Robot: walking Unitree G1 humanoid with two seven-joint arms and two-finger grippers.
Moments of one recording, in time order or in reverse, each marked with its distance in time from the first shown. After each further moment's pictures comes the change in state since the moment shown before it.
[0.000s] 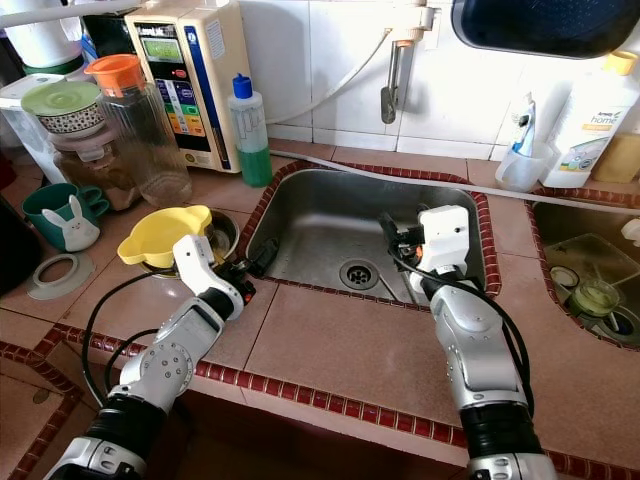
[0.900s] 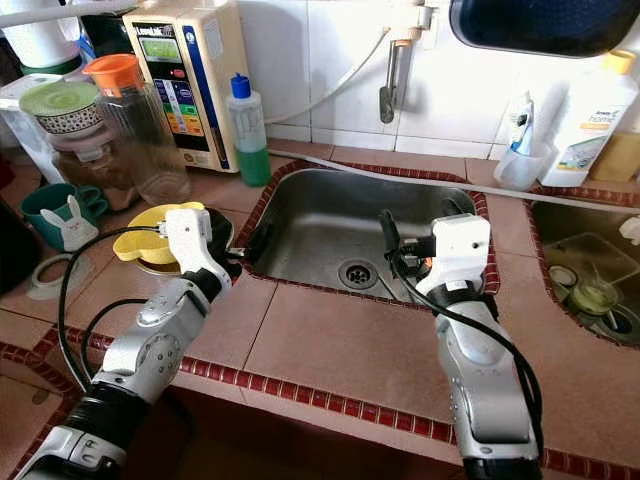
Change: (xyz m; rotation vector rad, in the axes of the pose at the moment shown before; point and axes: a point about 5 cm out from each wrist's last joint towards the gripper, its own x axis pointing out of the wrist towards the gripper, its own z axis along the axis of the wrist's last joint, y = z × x) left arm -0.004 -0.011 0.036 0.440 -0.130 -0.055; right arm -0.033 0.012 0.027 0.035 -0.099 -0.142
